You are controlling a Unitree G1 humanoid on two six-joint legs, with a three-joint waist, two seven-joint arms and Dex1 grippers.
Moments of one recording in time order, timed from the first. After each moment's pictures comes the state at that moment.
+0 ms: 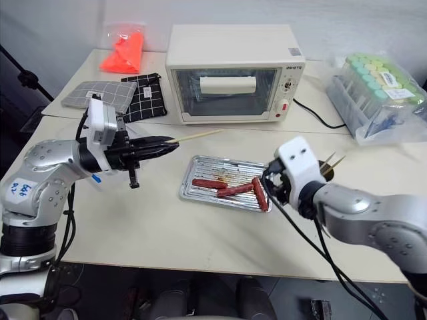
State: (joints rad) left arm -0.56 0.69 0.11 -0.26 -0.59 0.55 -0.96; right arm -0.41 -1.00 0.12 -0.68 1.30 1.05 -0.34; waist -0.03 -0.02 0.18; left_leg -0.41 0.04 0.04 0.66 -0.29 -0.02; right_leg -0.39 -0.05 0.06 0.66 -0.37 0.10
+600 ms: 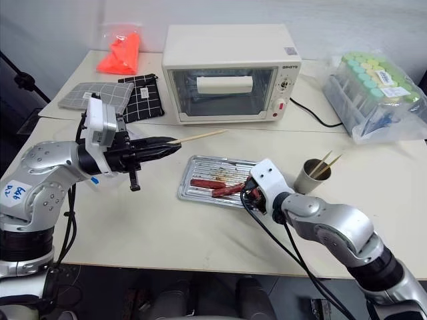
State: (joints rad) left arm -0.56 0.69 0.12 -0.32 -0.62 0.60 -0.90; right arm -0.45 -0.75 0.31 -0.50 0.74 1.06 -0.08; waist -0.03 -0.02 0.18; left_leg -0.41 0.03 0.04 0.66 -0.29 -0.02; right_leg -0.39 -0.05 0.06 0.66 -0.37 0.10
